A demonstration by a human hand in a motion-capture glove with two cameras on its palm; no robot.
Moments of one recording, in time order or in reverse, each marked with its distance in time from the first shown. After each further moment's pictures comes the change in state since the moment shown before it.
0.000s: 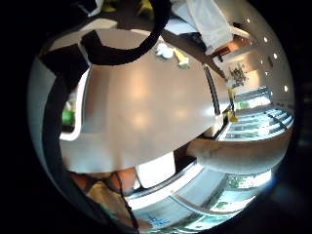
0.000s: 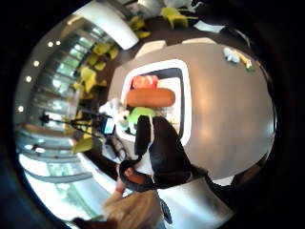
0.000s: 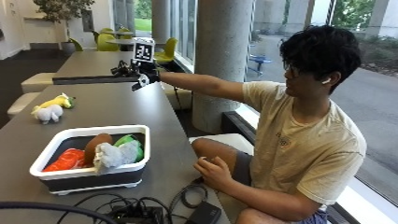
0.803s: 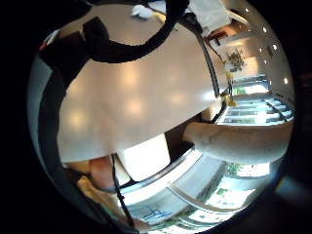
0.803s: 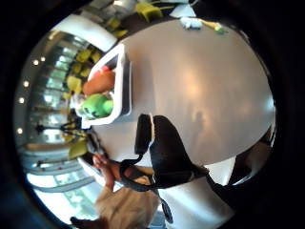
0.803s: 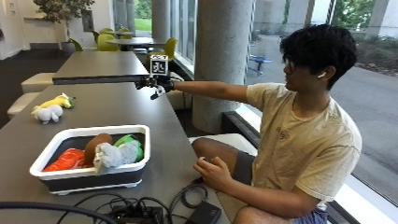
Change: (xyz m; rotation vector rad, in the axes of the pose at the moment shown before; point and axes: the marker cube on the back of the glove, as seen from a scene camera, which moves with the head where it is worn) arm 0.068 0.086 0.073 -0.109 -0.019 0.067
